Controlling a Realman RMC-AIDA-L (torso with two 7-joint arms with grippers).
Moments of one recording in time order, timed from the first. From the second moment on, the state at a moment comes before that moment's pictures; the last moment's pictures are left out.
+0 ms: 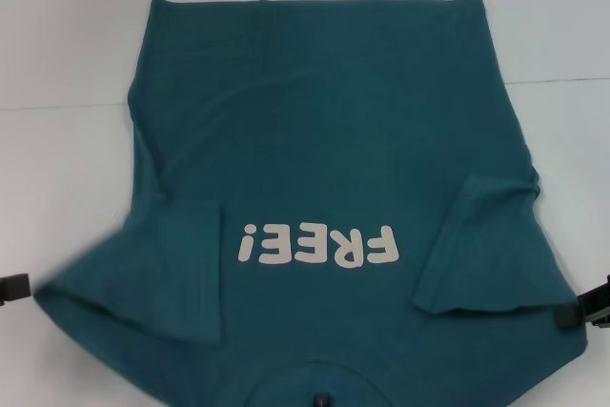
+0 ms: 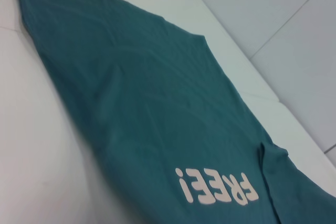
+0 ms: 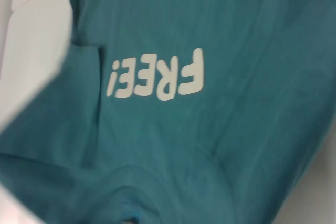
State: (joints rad) left arm -0.36 -2.10 -2.79 -1.19 -0.89 1.86 -2.11; right arm 0.52 1.95 -0.47 -0.87 -2.52 -1.83 2.46
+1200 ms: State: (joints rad) left arm -0.33 -2.12 -2.76 -1.20 -0.77 1.72 -2.08; right arm 0.55 1.96 -0.48 -0.88 -2.52 -1.84 2.46
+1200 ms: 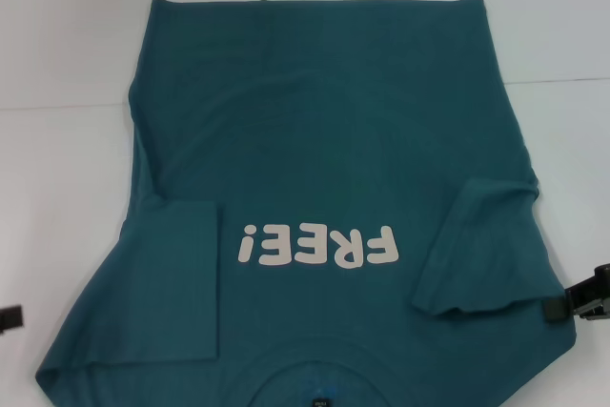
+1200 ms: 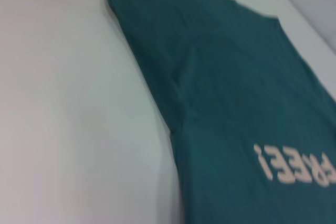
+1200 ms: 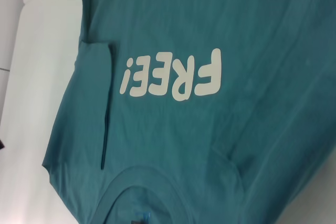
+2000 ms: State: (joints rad) left arm -0.37 -2.10 -2.69 -1.06 -0.67 1.61 -2.07; right arm 0.55 1.96 -0.48 -0.87 -2.52 -1.83 2.46
